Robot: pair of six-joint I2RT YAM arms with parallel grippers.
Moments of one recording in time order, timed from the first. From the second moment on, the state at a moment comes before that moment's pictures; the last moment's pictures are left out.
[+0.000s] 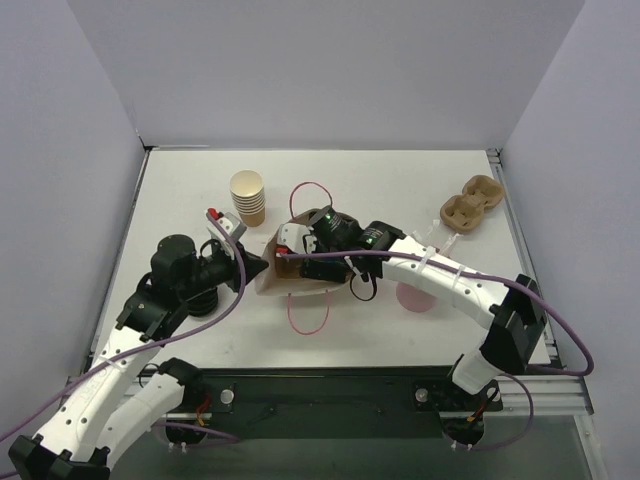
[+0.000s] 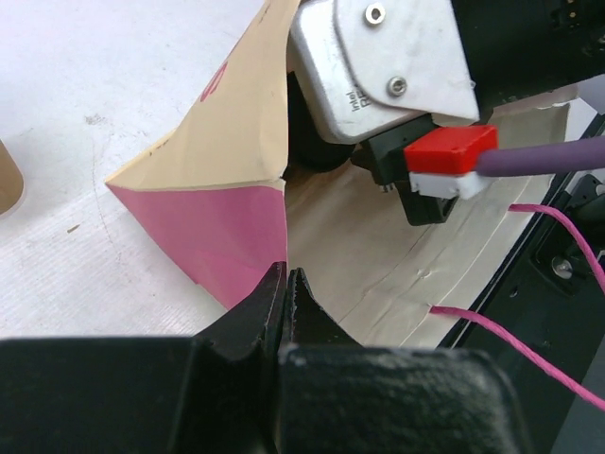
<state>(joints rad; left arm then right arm) -0.44 0.73 0.74 -0.30 0.42 -0.13 0.93 1.59 1.36 -0.69 0.25 -0.66</state>
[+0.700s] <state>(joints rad) -0.44 0.85 0.90 -0.46 0.37 -0.23 0.93 1.53 1.52 -0.78 0.08 -0.49</state>
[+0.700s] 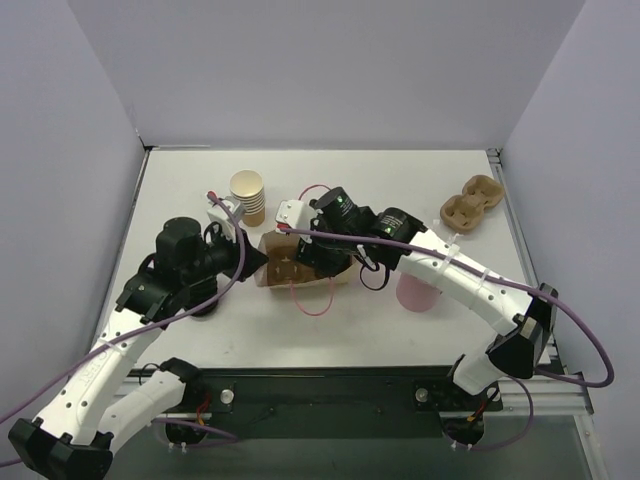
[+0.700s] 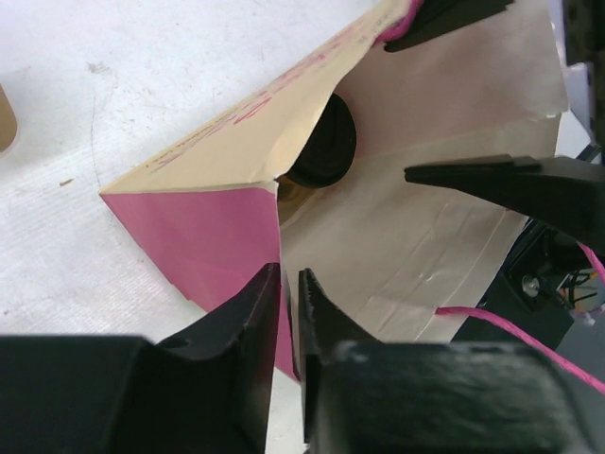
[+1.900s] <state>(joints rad) -0.44 0.91 1.33 -0.80 0.07 -0.20 0.38 1.28 1.54 -1.14 0.47 0.28</state>
